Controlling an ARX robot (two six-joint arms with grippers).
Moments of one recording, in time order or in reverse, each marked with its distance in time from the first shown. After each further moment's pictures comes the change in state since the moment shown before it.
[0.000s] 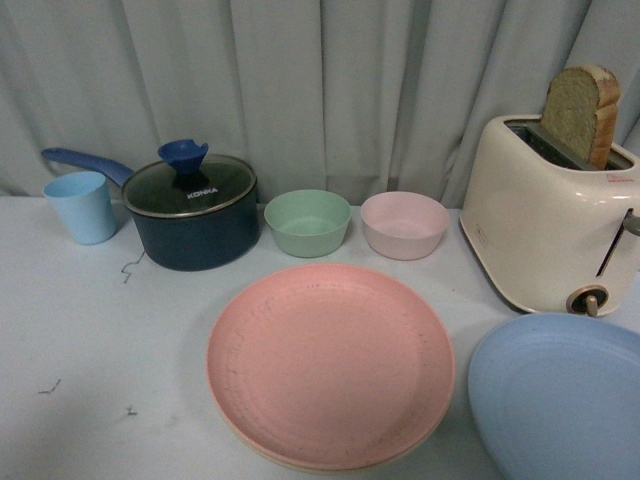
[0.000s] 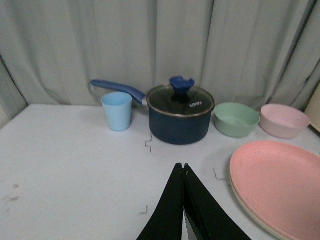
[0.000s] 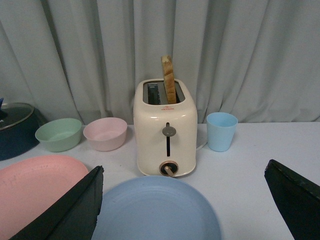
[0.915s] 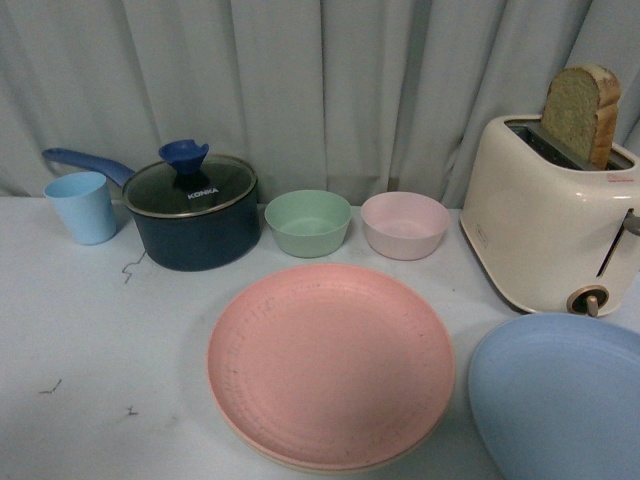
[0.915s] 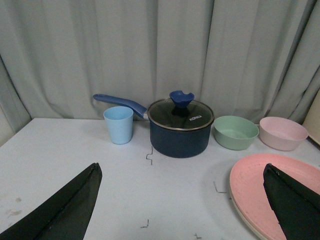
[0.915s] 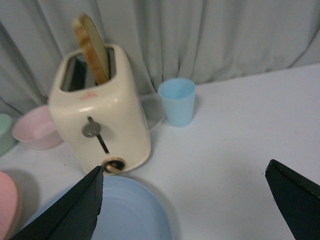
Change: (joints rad) left arm 0.000 -0.037 0.000 0.006 -0.003 0.001; right arm -0.436 1.022 0.196 0.639 -0.320 0.041
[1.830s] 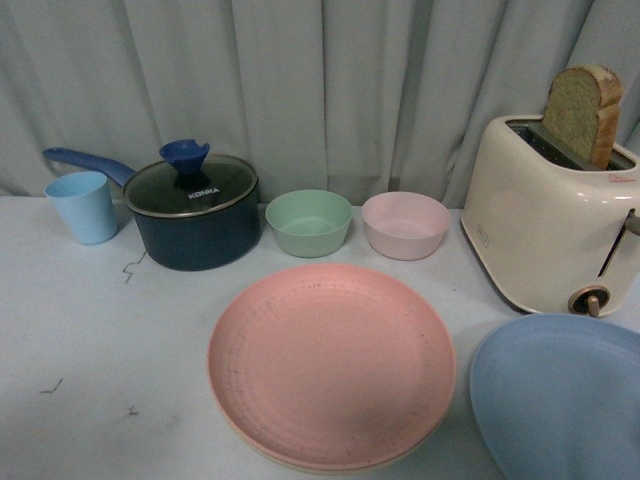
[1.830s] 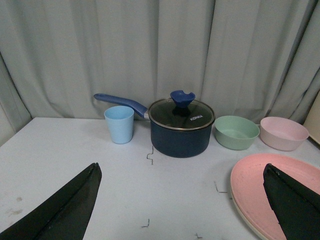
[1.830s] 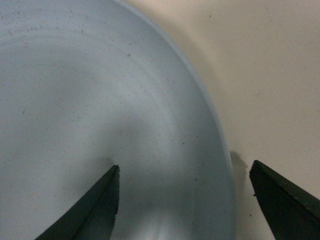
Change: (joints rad) left arm 0.000 0.000 0.000 0.000 0.000 0.000; right arm 0.220 0.897 0.309 -0.119 0.195 -0.013
